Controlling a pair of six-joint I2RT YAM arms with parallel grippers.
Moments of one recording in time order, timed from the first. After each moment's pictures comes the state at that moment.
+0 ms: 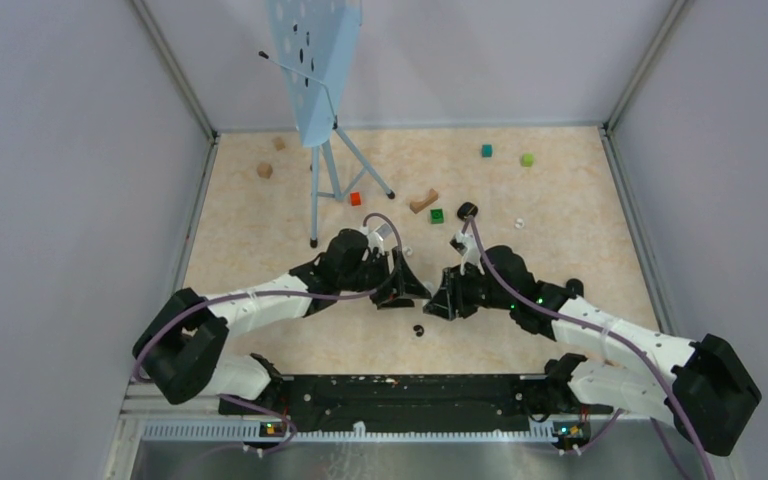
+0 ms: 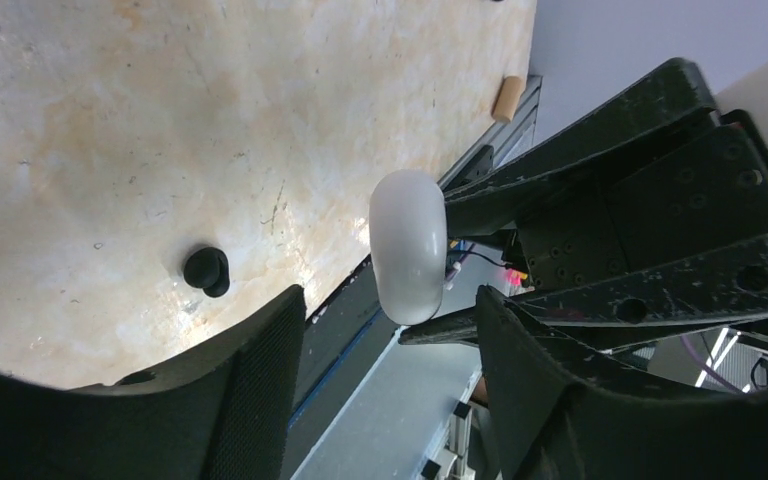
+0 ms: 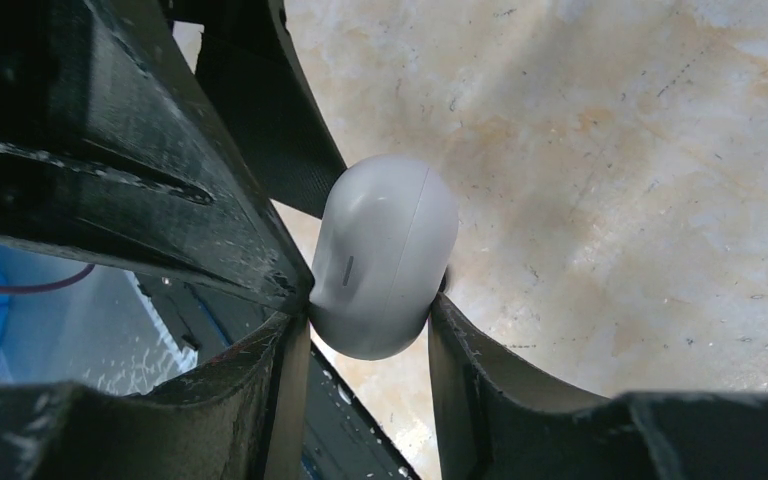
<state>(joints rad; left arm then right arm) -0.74 1.35 0.64 0.14 0.53 -1.07 0.78 1.01 0.50 -0.07 -0.29 0.52</state>
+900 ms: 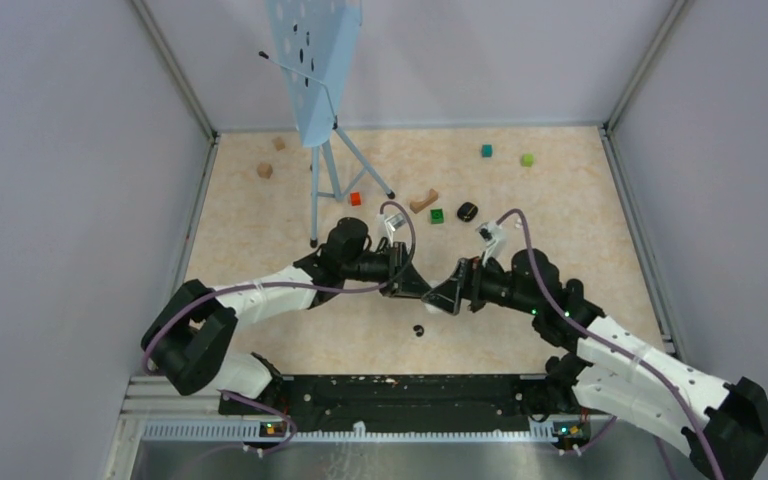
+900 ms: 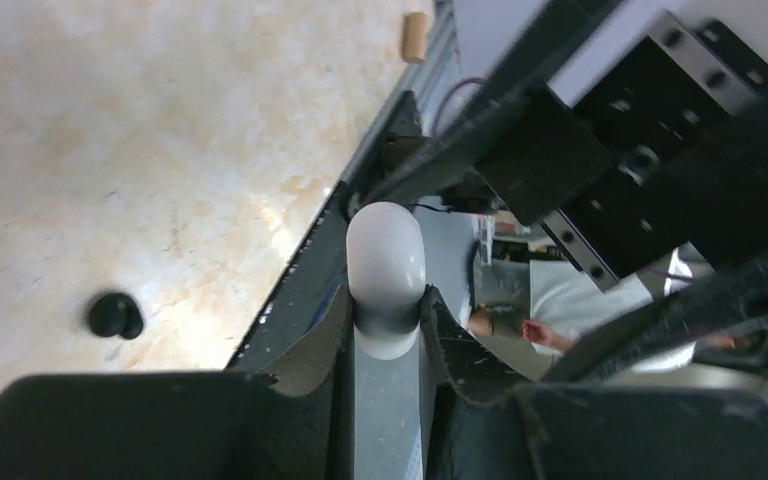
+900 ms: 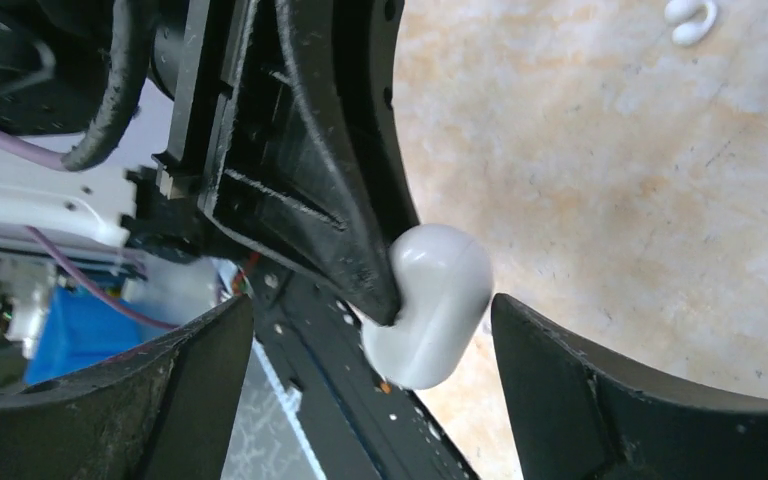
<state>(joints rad) -0.73 1.42 0.67 0.31 0.73 -1.04 0.76 0.83 0.49 -0.04 -0.31 0.65</state>
